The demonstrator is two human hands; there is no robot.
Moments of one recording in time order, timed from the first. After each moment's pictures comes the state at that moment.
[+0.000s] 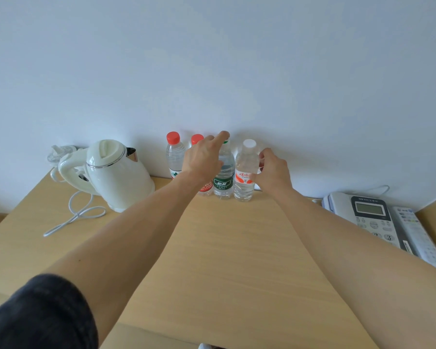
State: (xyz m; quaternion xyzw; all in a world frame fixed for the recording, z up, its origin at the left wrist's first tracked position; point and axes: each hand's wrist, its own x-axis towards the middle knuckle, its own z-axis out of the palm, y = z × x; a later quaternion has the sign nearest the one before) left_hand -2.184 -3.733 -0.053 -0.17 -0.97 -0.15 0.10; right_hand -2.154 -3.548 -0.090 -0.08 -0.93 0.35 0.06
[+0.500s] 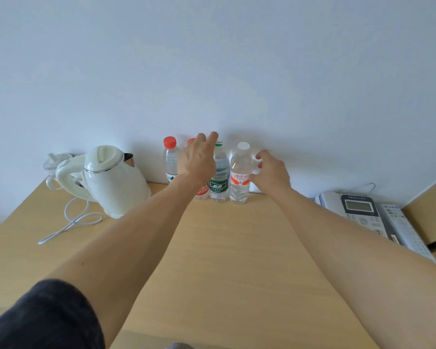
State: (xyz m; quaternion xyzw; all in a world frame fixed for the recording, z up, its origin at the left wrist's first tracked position) left_hand -2.171 -3.732 -0.042 -0.13 -0.98 -0.10 0.14; right_hand -2.141 -3.543 -0.077 -0.10 -0.94 0.31 0.05
